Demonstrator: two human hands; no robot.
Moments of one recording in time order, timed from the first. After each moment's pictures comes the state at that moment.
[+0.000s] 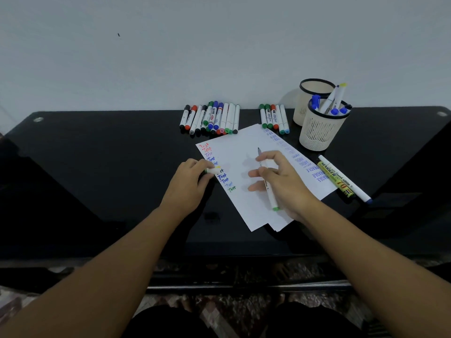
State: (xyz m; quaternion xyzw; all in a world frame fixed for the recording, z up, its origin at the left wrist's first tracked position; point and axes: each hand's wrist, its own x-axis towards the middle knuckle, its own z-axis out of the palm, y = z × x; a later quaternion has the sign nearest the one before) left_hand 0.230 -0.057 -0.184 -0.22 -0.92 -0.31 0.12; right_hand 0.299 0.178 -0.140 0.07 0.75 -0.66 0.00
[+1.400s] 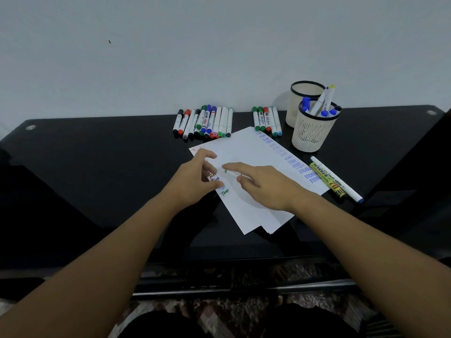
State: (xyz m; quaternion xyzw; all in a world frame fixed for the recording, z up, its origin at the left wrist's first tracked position) left_hand 0.222 -0.035 -0.145 -0.21 -0.89 -0.39 -0.06; right_hand 0.283 0.188 -0.130 -0.14 0.95 -0.29 0.04
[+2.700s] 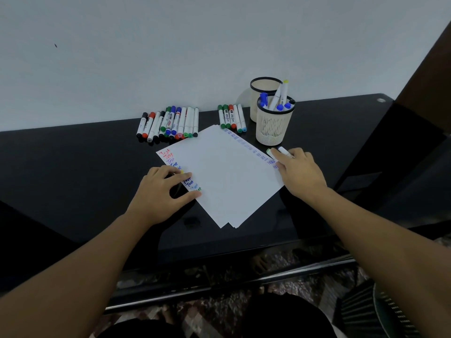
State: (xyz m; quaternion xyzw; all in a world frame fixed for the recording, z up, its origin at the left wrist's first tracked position) left_hand 0.225 -0.036 -0.194 -0.29 -0.93 -0.21 0.11; right_hand 0.304 0.324 -0.172 0.13 0.99 -0.05 -0.09
